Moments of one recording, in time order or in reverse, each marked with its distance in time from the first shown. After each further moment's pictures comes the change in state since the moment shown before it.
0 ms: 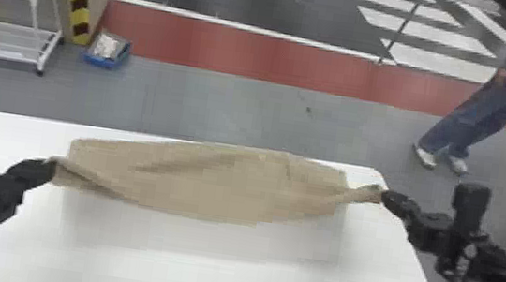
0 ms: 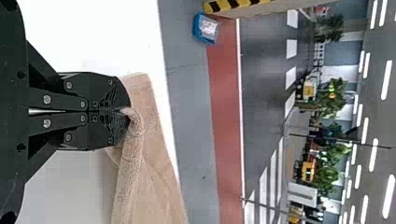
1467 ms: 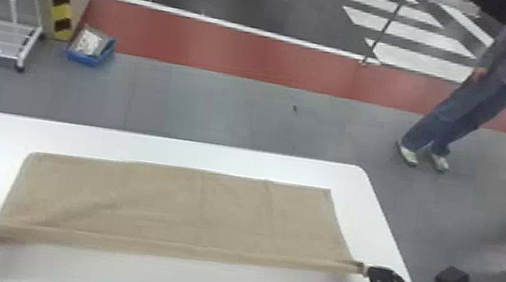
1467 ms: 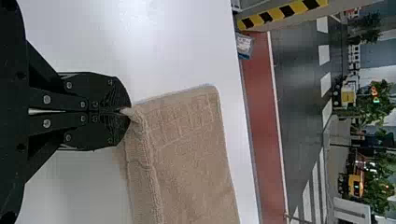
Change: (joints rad) left arm 0.248 0.024 0.097 -0.017 -0.077 -0.146 -0.029; right arm 0.346 -0.122 0.012 0.112 -0.005 -0.403 0.061
